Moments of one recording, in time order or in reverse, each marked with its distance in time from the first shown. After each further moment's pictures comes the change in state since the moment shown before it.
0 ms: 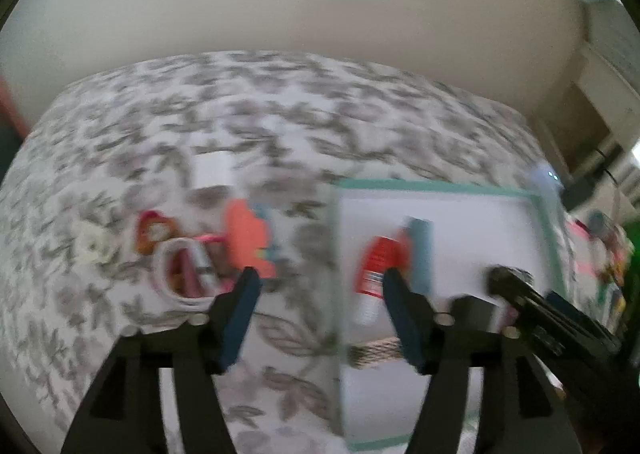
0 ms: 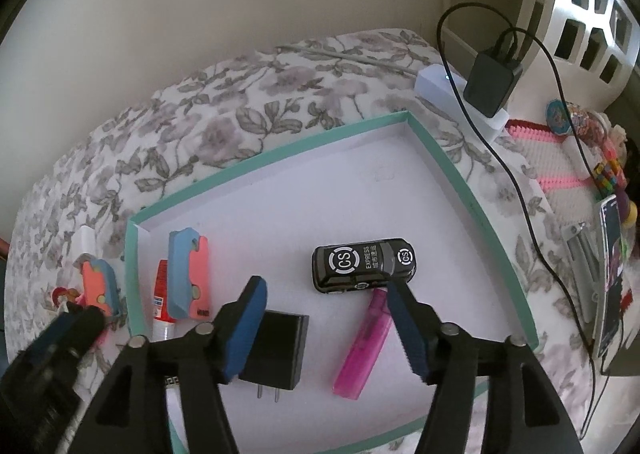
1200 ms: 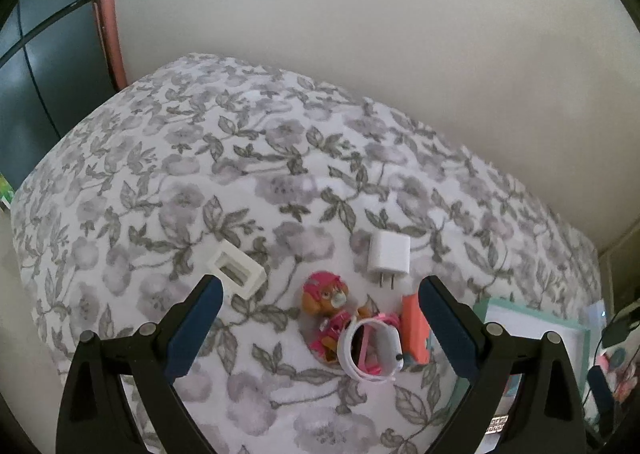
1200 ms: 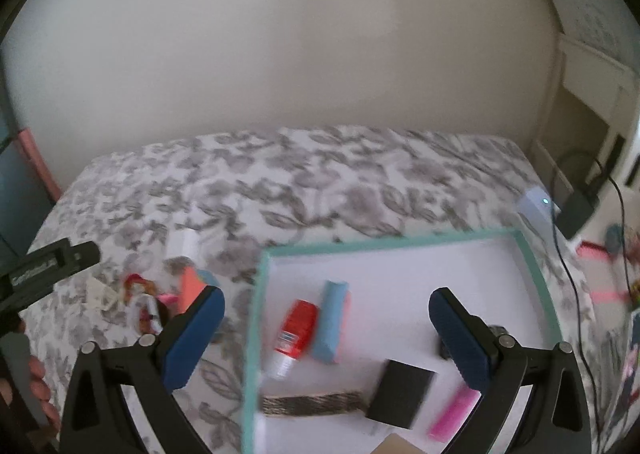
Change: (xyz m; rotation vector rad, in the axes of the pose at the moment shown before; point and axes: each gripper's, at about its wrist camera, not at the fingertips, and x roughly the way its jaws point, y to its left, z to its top) left arm -0.032 0.140 0.025 -0.348 -0.161 0.167; right arm -0.047 0.100 -0.008 -0.291 -0.273 0.202
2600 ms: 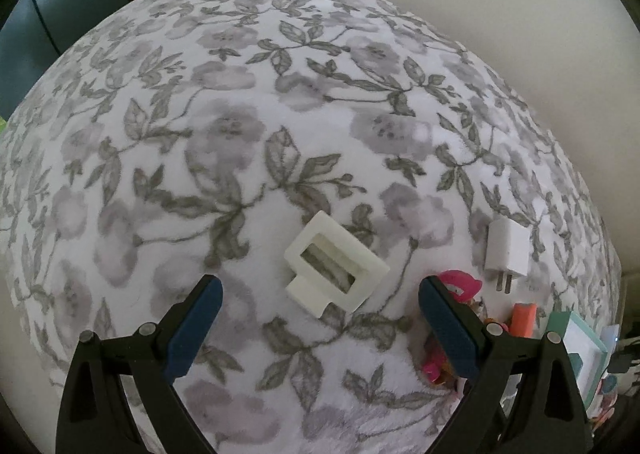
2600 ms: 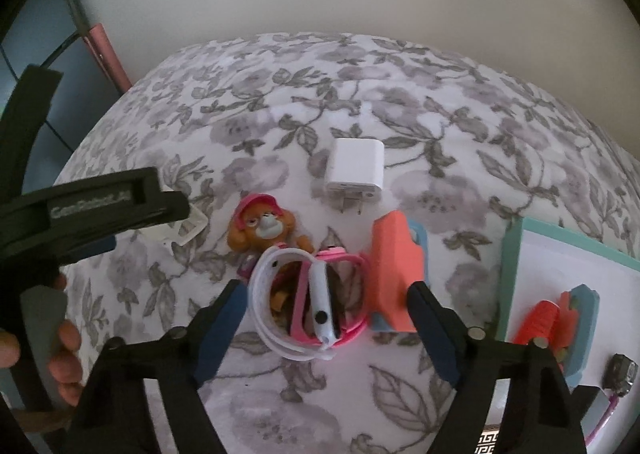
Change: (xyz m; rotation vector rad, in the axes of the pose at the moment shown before) left arm 0.101 0.082 -0.003 -0.138 0.277 0.026; right arm 0.090 0.148 -0.030 -0.261 0.263 0.252
